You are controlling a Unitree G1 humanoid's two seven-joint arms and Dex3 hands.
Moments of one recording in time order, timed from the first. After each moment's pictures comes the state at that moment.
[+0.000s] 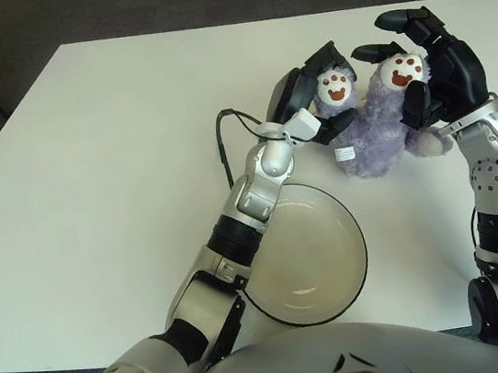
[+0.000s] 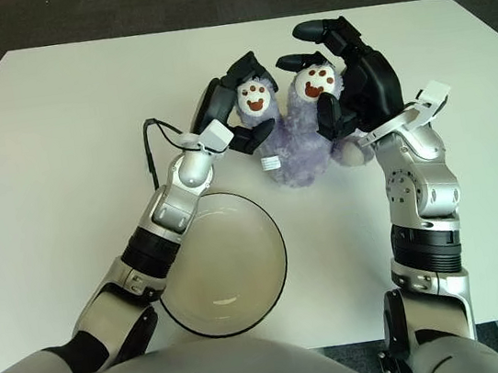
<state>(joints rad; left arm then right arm) -0.54 -0.20 -0.37 0.23 0.44 -0.14 0.12 -0.28 -0.34 -0.29 -0.19 0.52 0.18 0.47</state>
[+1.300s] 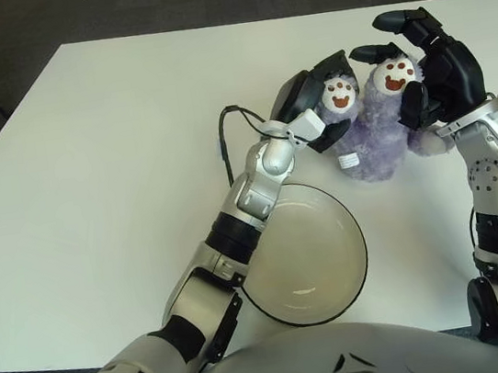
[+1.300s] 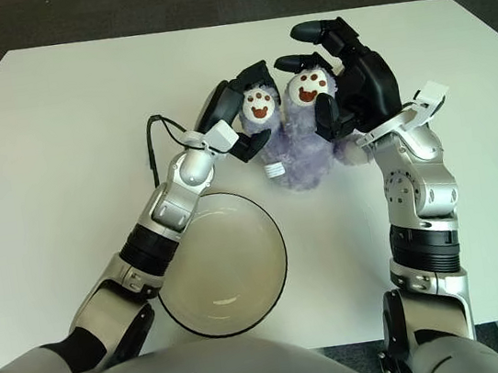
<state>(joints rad) -0.55 -0.17 -0.40 0.24 0.44 -0.14 0.07 -0.28 -0.34 -0.28 -0.19 0.52 0.17 0.47</state>
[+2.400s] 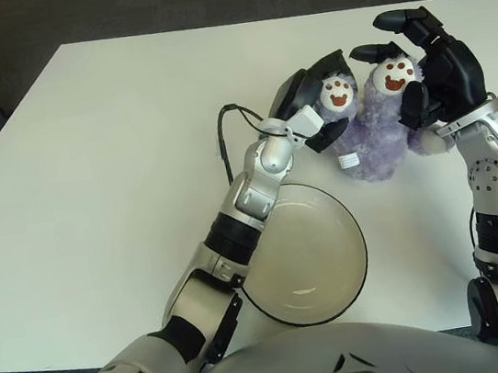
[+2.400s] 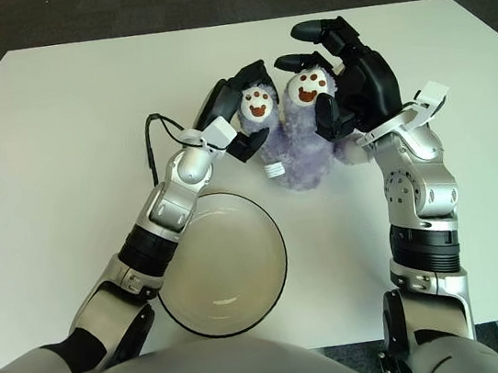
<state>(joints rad) -0.54 -0.18 -0.40 0.19 0.42 -0.06 0.03 -0.28 -0.34 -0.28 -0.19 0.52 0.17 0.47</state>
